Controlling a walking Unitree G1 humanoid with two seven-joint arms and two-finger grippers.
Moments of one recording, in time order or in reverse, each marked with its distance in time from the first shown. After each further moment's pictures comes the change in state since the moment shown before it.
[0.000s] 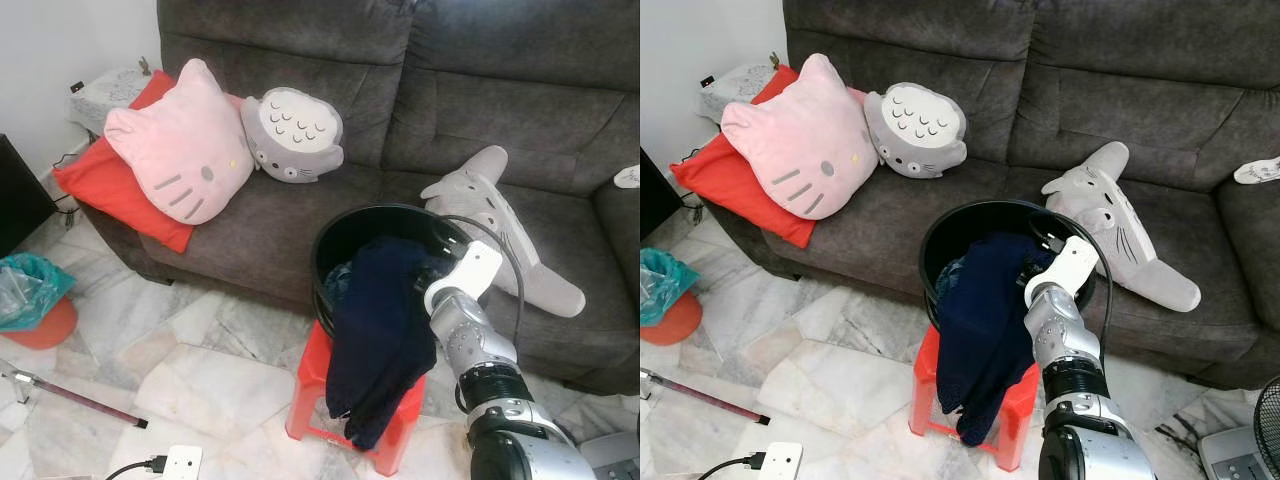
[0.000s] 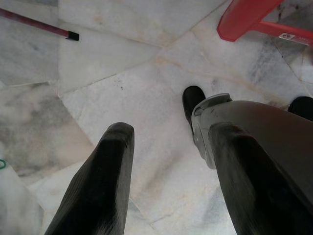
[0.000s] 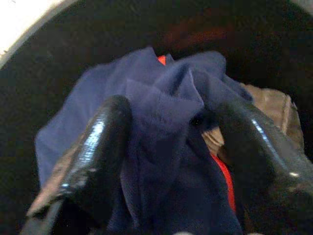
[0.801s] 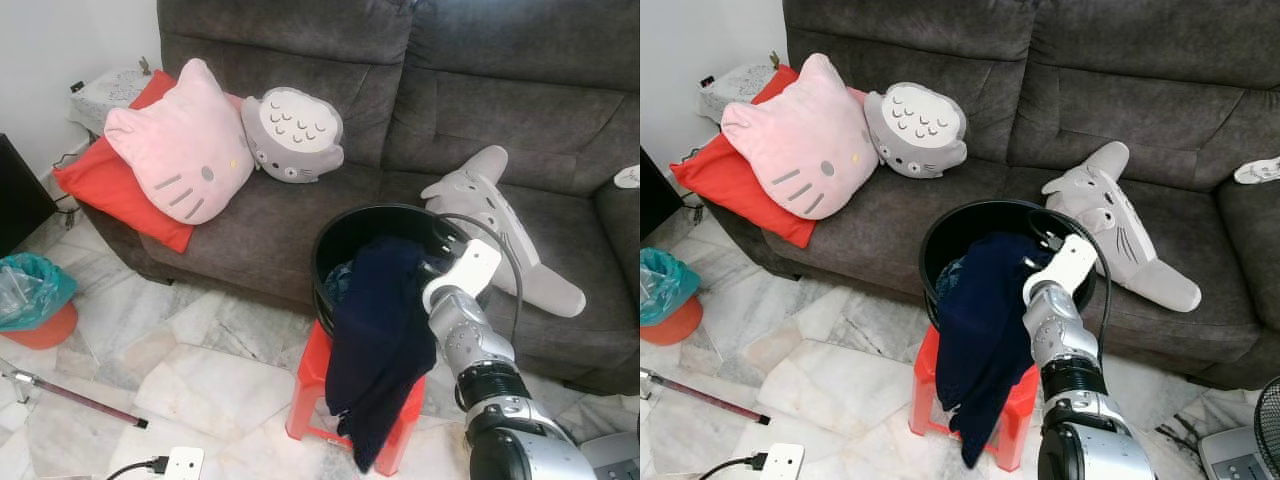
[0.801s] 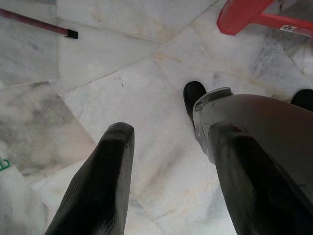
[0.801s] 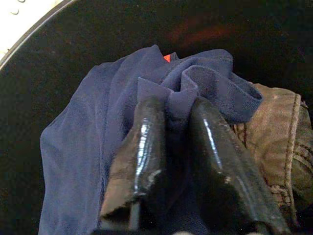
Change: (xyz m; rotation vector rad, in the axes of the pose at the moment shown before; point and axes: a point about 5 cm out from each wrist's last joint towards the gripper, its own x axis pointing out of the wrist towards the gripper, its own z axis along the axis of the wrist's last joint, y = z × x) left arm 0.000 0.000 -0.001 0.027 0.015 -0.004; right arm 0.001 0.000 -0.004 0.000 0.008 0.006
